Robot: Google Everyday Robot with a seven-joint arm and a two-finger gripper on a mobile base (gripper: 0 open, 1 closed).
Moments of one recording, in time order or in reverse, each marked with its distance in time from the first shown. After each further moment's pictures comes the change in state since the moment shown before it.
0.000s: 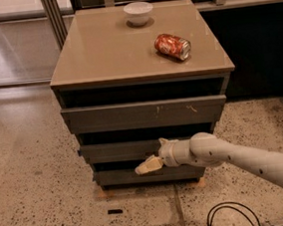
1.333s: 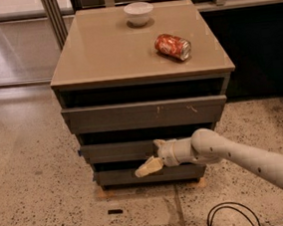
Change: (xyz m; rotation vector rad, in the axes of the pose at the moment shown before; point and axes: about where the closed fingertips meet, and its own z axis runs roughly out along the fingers) arm -0.005 0.019 0.000 -0.151 -0.018 -0.028
